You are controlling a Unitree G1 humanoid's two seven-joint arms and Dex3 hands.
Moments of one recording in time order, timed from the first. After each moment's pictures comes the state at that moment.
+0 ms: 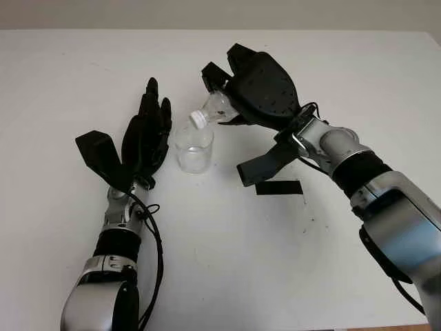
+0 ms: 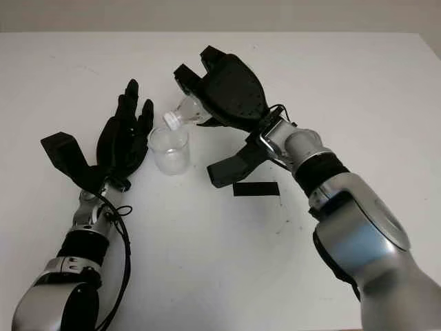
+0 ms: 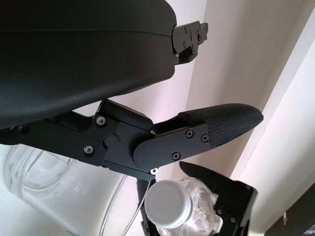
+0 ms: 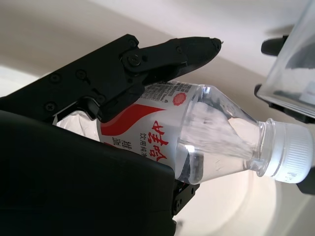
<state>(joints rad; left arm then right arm) -0.68 0.07 0.24 0.76 -0.30 -0.24 -0.36 -1.16 -0.43 0.74 0.97 -1.23 -0.27 -0.91</state>
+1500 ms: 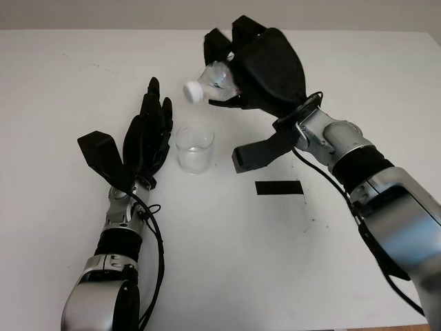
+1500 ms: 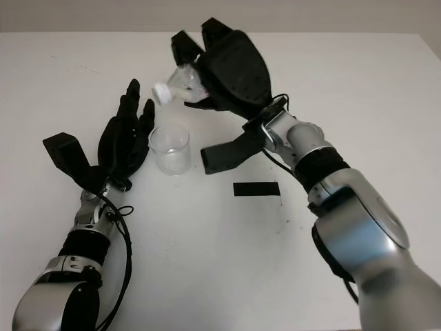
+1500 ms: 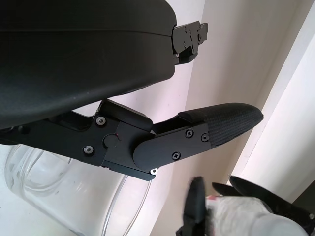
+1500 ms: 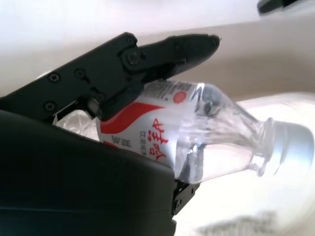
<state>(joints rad) -0.69 0.07 0.24 0.78 -0.30 -0.26 -0.37 -1.07 -0.40 0.49 0.88 -0.76 -0.38 -0.67</state>
